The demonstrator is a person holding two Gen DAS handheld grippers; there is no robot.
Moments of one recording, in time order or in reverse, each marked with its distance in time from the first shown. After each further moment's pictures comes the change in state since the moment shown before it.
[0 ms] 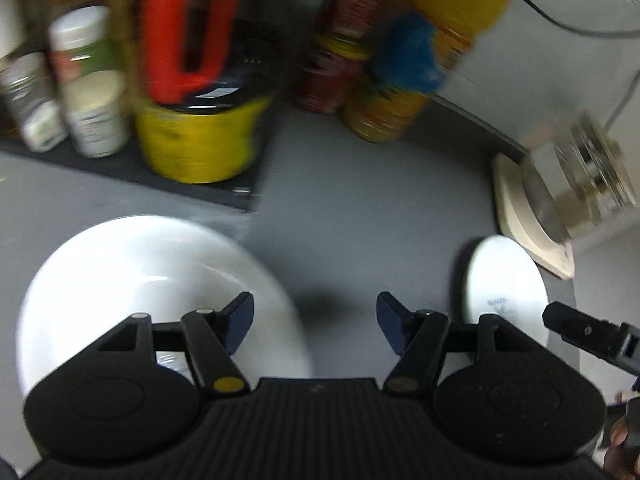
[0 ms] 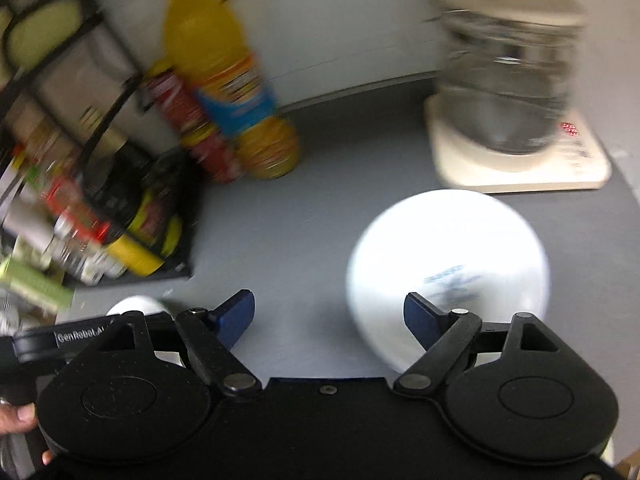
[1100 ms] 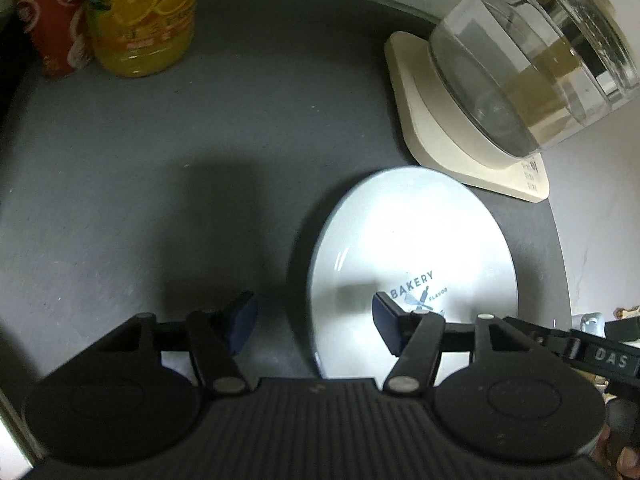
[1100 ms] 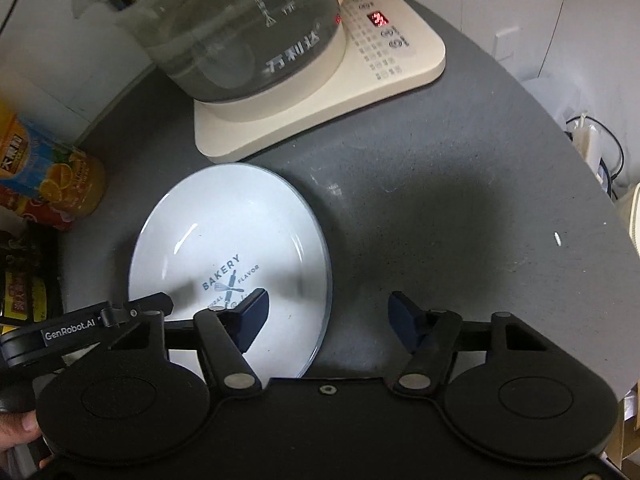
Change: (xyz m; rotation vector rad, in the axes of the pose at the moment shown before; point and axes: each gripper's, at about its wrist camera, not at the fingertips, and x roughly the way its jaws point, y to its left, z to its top) left arm 0.138 -0.144 0.014 0.235 0.226 -0.096; right arm 0.042 -0.157 -0.004 0.336 0.173 -0.158
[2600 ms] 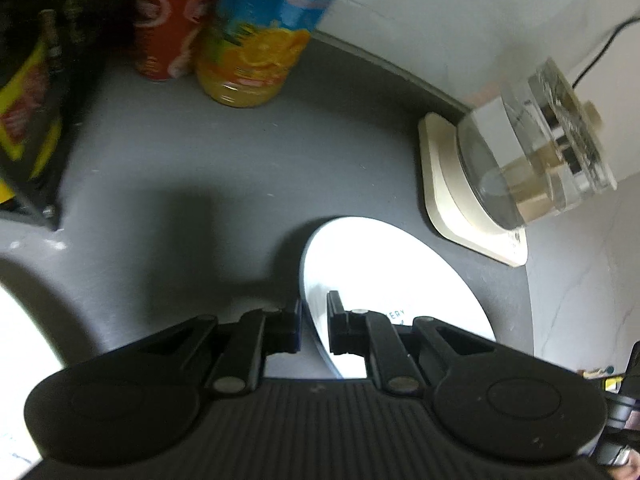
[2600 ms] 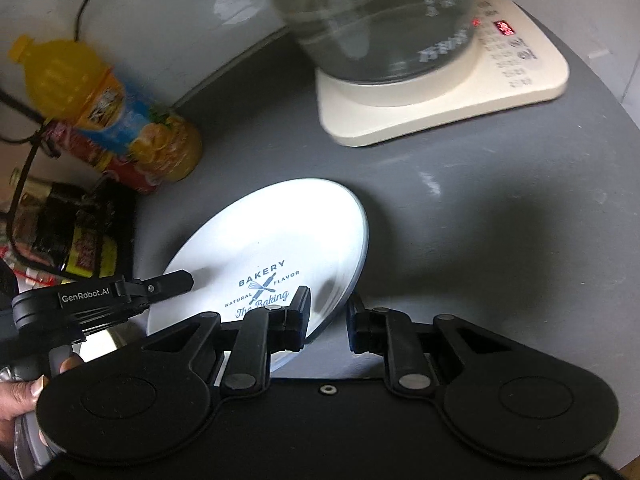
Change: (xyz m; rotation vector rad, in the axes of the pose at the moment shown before) left arm -0.063 0.059 -0.020 -0.182 -0.141 -0.078; right arm -0.005 0.047 -0.012 -0.152 -0.001 0.214
